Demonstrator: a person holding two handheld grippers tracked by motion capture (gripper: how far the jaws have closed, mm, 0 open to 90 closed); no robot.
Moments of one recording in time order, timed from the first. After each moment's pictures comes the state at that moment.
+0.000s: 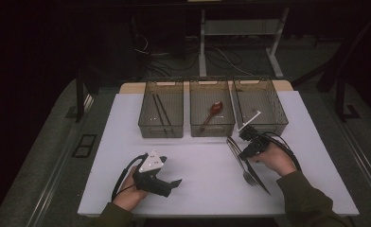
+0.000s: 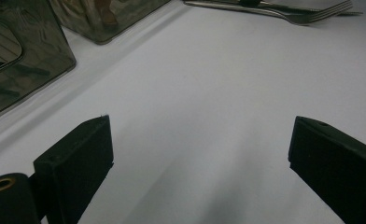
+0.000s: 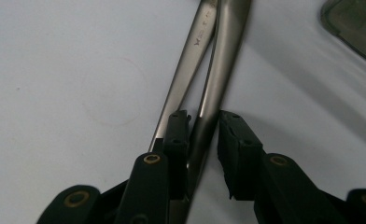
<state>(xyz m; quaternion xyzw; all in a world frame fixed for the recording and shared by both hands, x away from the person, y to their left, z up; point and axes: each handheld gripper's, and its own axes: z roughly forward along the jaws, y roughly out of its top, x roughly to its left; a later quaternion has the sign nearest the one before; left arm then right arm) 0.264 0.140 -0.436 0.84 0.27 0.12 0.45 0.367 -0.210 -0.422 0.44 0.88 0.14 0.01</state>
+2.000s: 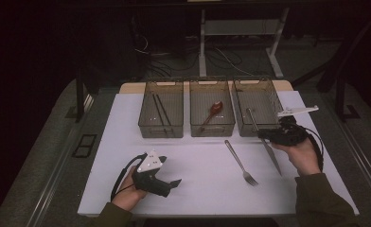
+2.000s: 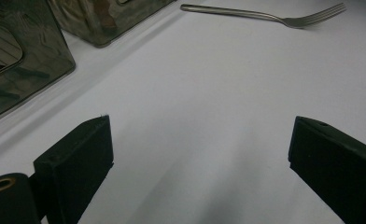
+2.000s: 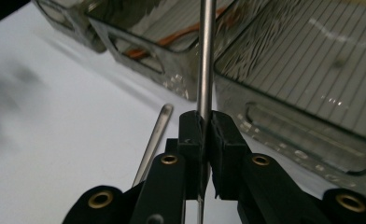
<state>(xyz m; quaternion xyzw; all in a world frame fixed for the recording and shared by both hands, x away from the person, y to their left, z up) 0.264 0.144 -0.434 0.85 0.26 0.12 0.45 0.345 -0.294 -0.372 0.45 0.79 0.41 0.10</state>
